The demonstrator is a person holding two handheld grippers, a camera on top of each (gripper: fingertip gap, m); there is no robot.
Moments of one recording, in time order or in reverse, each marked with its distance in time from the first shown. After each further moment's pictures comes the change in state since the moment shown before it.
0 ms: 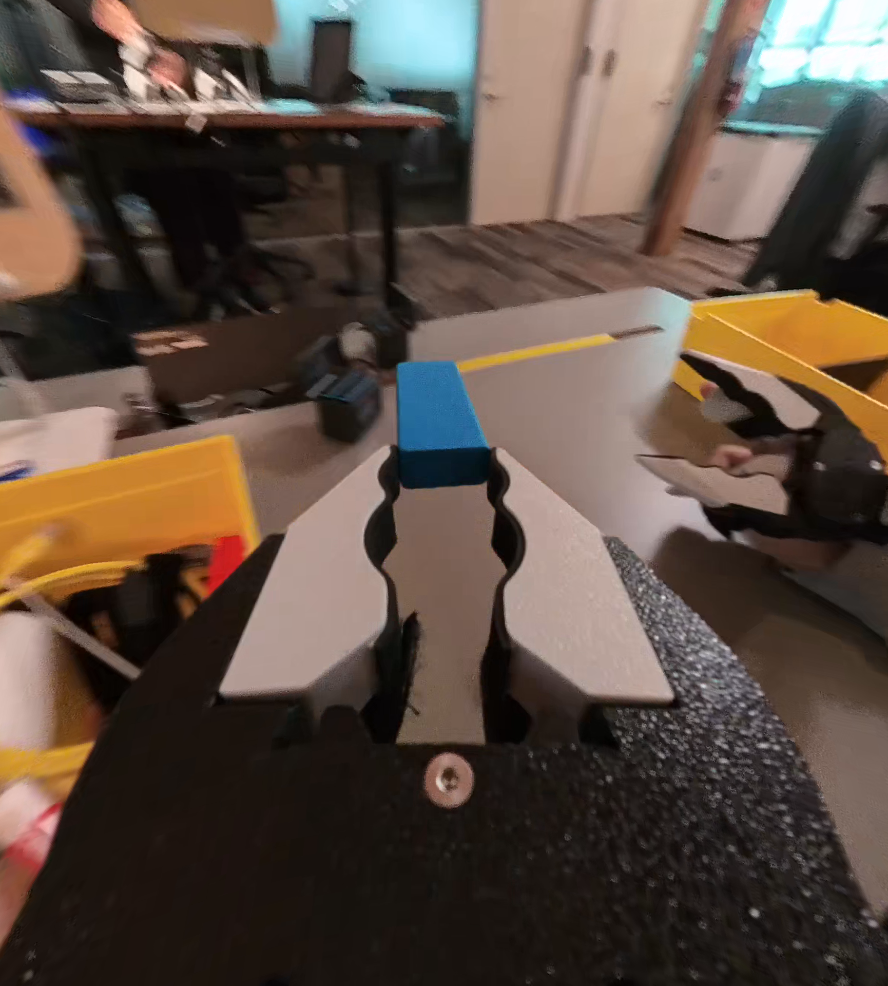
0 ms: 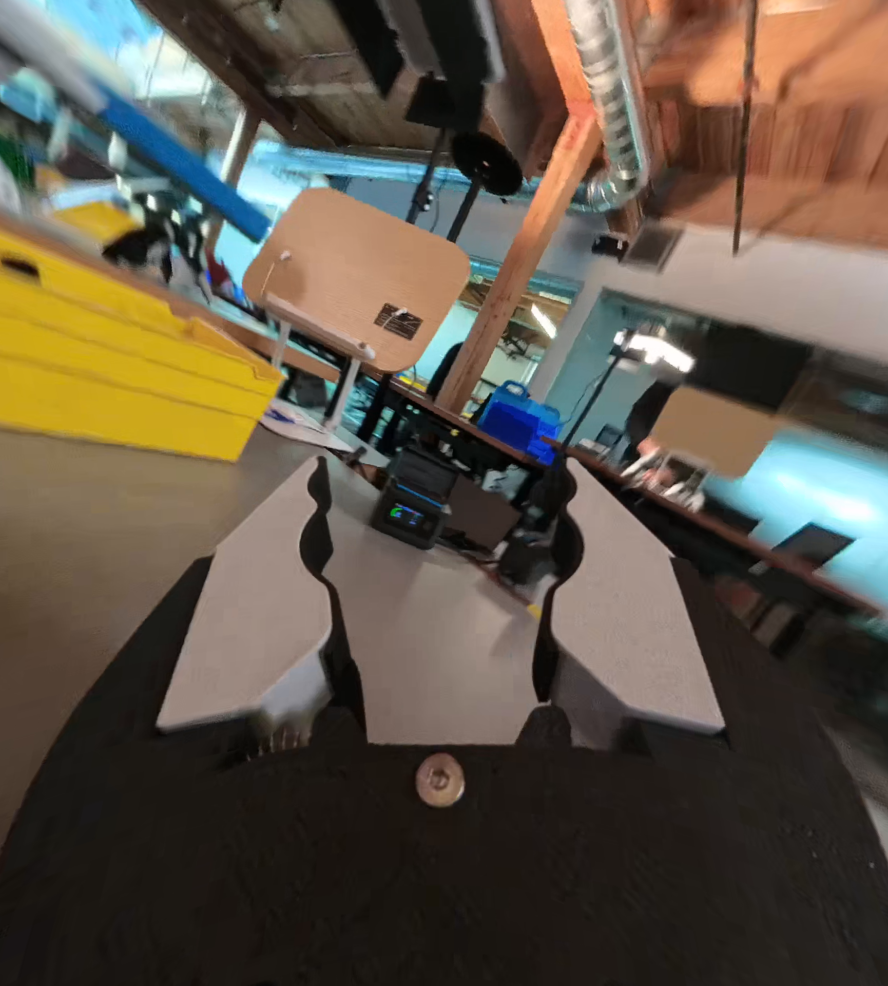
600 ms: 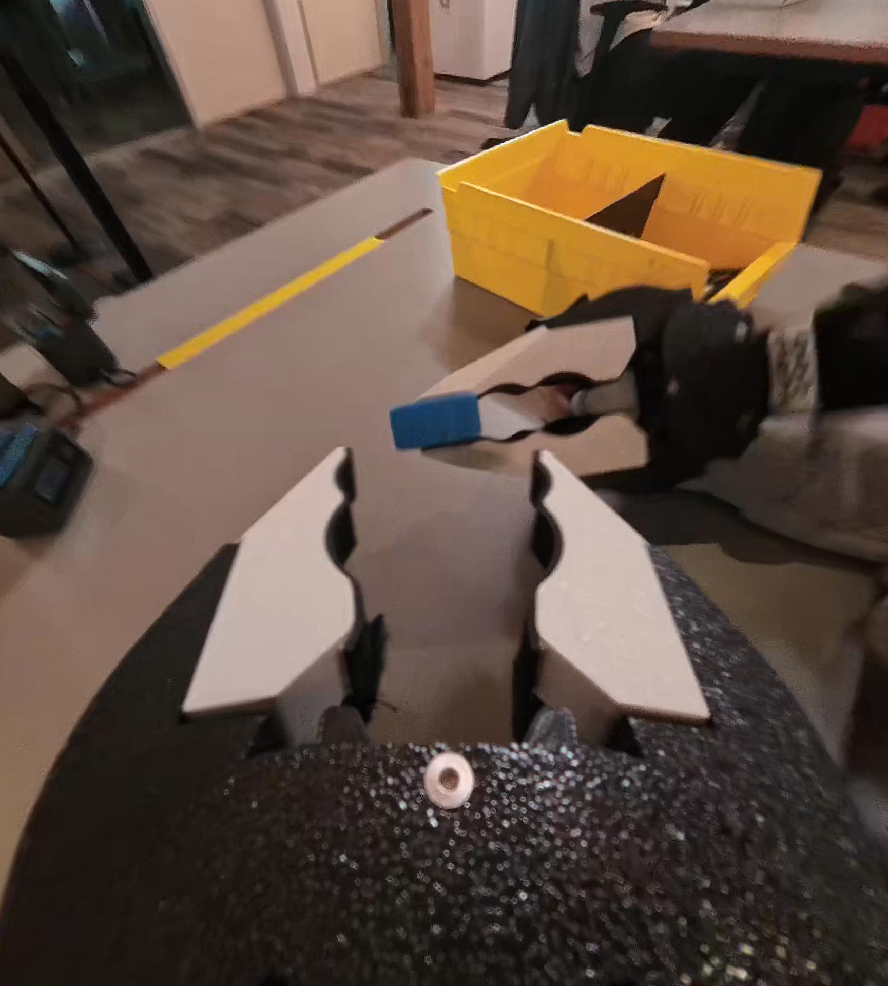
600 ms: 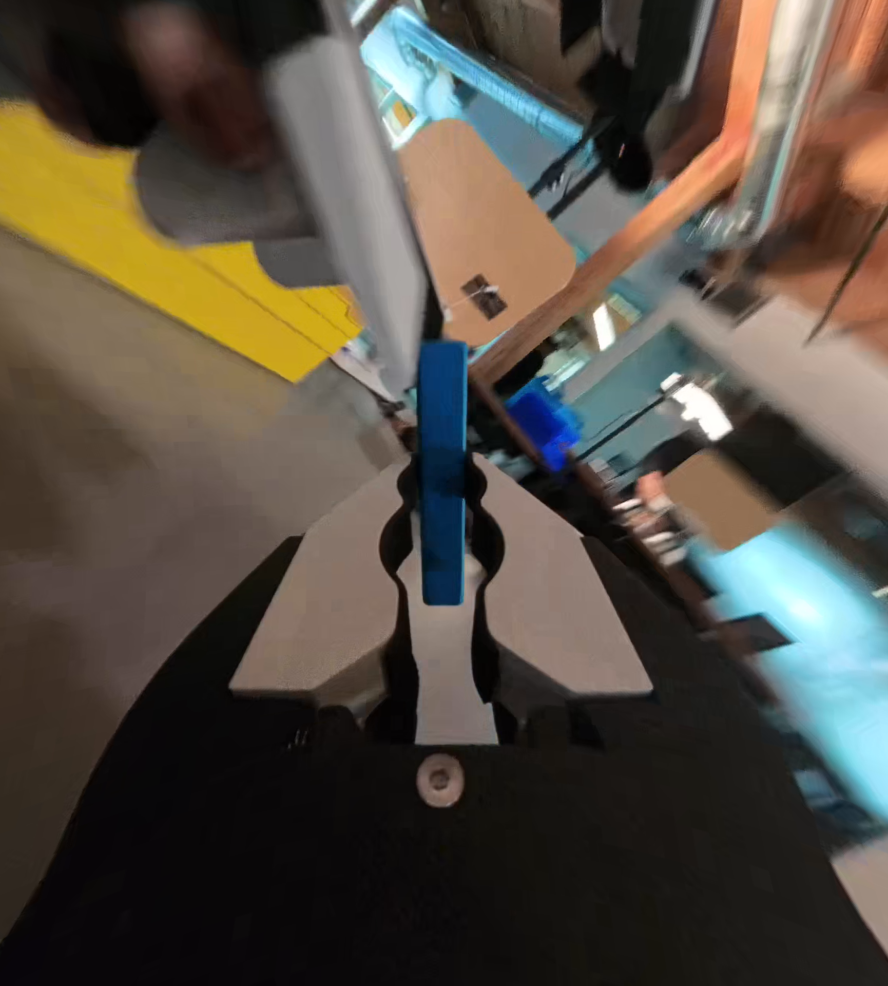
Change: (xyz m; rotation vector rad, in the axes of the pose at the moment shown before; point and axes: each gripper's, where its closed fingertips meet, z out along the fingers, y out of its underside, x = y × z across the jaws) left arm 0.142 0.044 0.075 -0.170 0.425 0.212; right arm -0.043 -0.017 -0.003 -0.111 -0.199 -0.206
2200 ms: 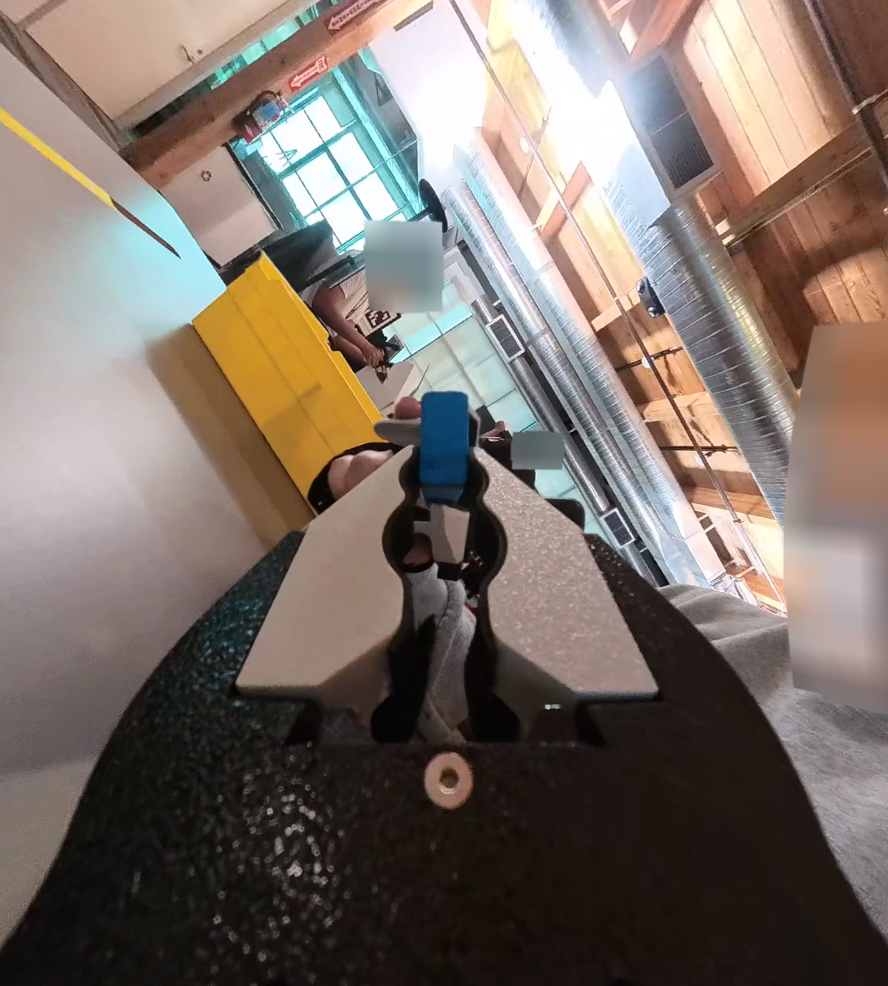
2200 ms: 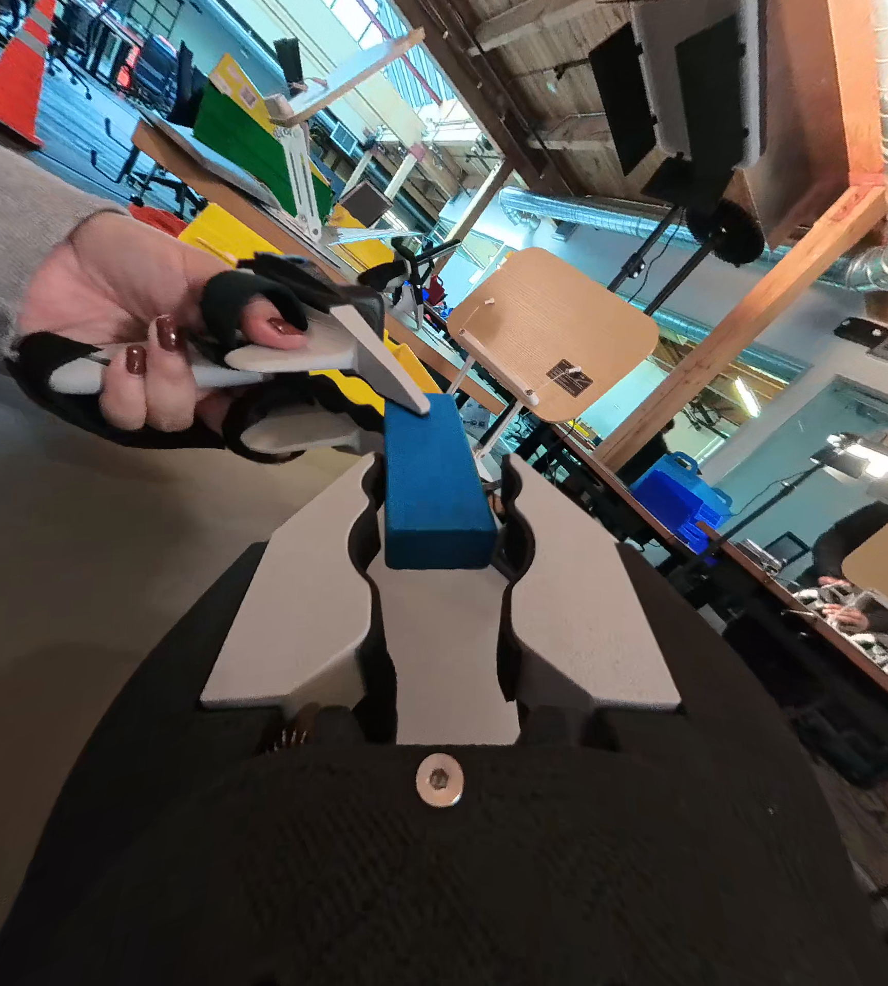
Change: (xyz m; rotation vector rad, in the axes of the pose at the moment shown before) left arm 0.014 -0.006 0.014 0.447 0.611 -1.060; right arm 0.007 -0.021 -0.034 0.231 -0.225 0.136
